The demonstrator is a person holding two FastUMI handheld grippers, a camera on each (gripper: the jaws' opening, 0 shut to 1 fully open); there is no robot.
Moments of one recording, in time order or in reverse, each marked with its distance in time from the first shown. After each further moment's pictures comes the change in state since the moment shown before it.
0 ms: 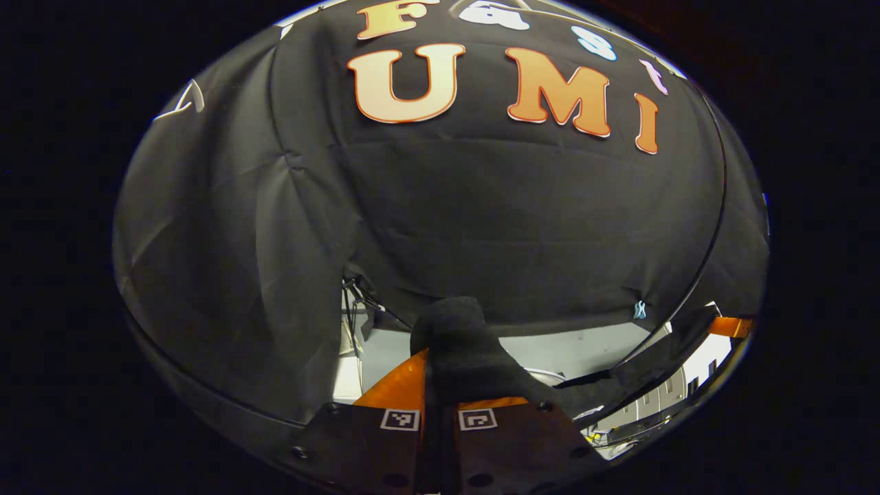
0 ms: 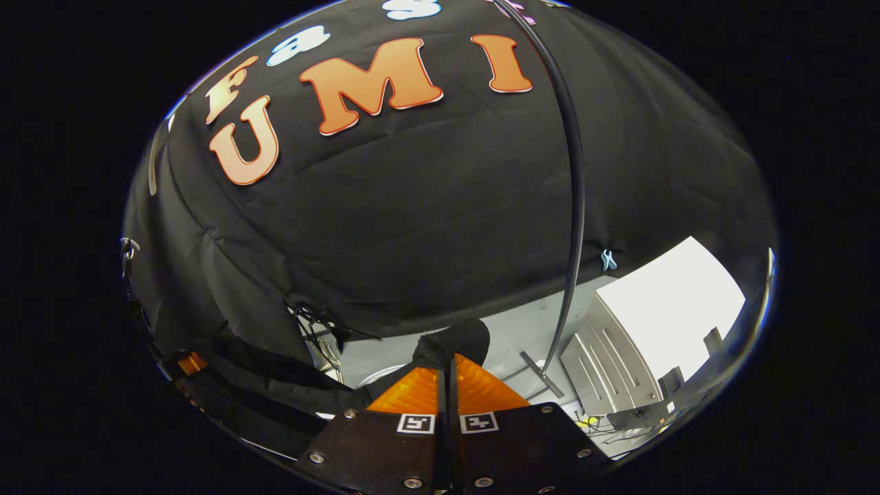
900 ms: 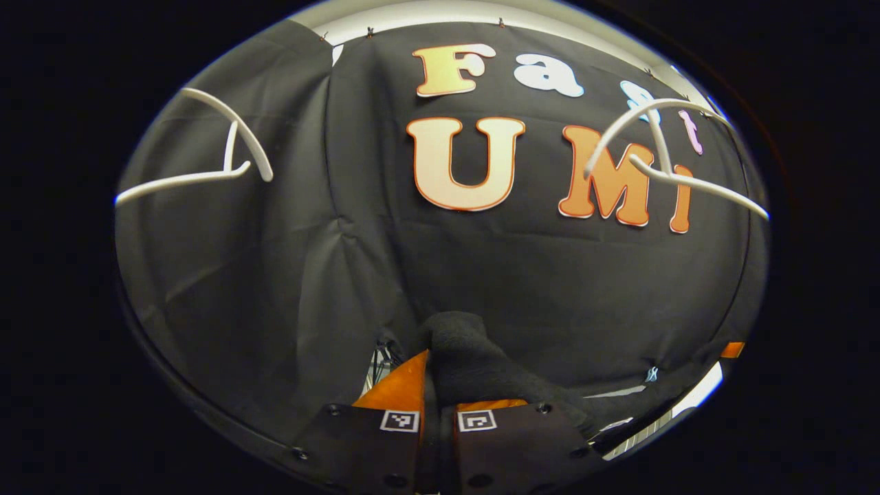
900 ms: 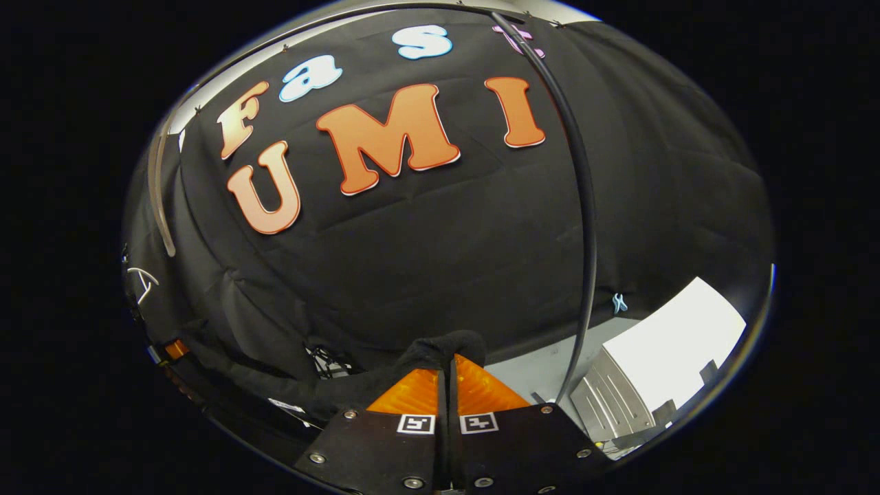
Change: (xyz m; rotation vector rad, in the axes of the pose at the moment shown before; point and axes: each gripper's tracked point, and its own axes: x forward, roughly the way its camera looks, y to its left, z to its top) left arm -0.054 0.084 0.123 -0.106 -0.294 0.120; right arm -0.036 0.025 0.107 -0.009 -0.203 0.056
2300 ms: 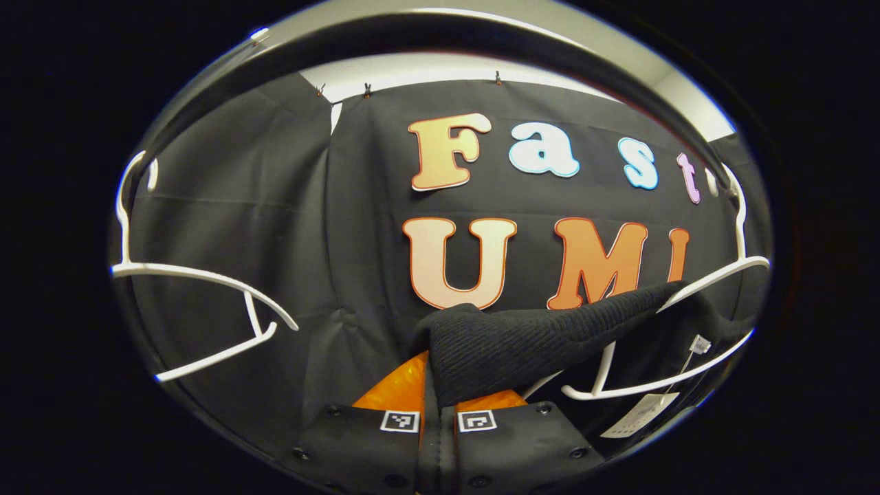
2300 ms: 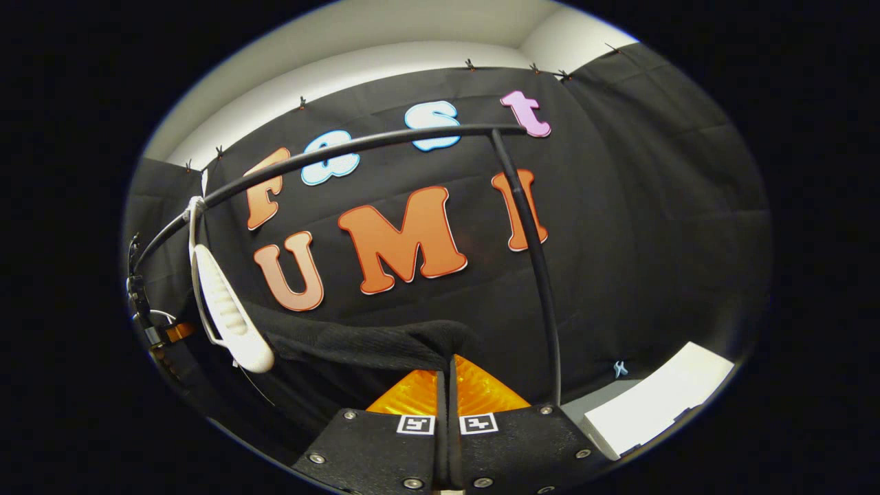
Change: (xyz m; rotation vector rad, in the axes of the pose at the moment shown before) left arm -0.038 -0.015 0.189 0.016 -0.314 0.017; right arm -0.080 -0.005 0.161 0.002 -0.322 0.078
